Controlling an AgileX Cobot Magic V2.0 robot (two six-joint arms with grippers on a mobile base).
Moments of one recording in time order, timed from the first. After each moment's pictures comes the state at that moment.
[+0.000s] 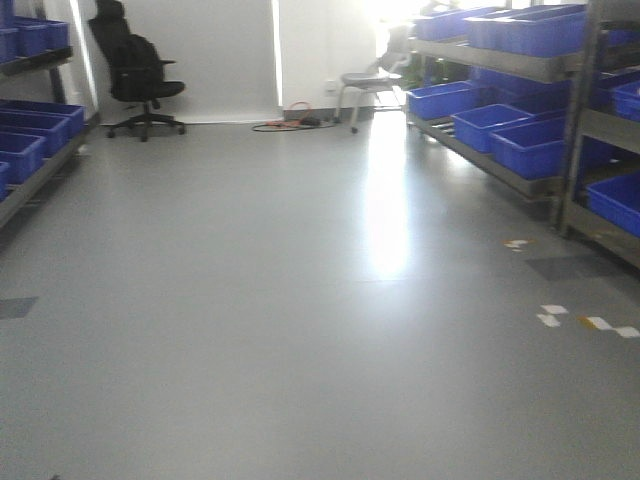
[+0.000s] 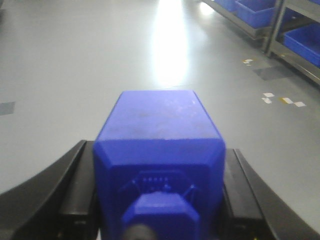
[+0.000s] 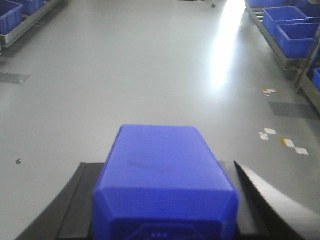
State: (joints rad) left arm -0.22 0.27 -0.64 0.07 0.76 -0.11; right arm 0.24 0.25 -0.57 -0.09 0.65 0.06
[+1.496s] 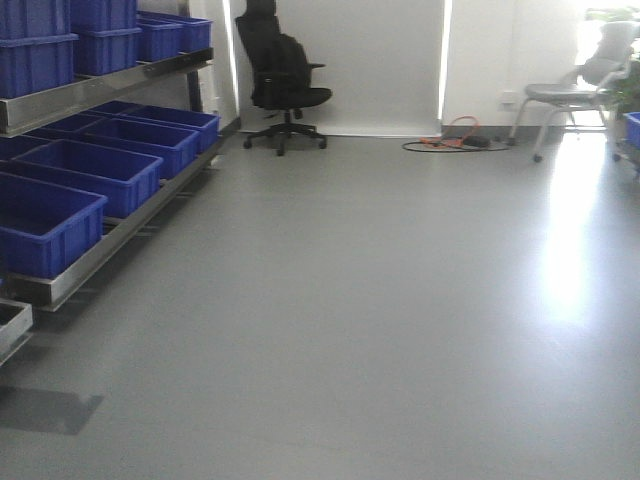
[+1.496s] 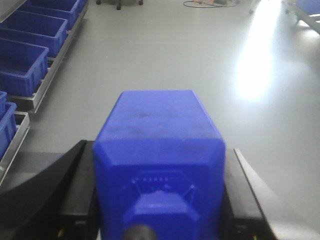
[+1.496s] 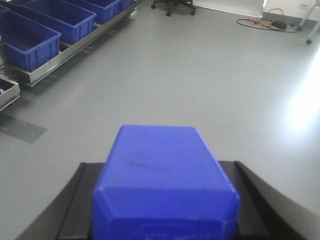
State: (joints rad) left arm -0.22 0.27 -0.64 0.07 0.76 -0.11; right arm 0.24 0.25 -0.57 -0.09 0.65 0.06
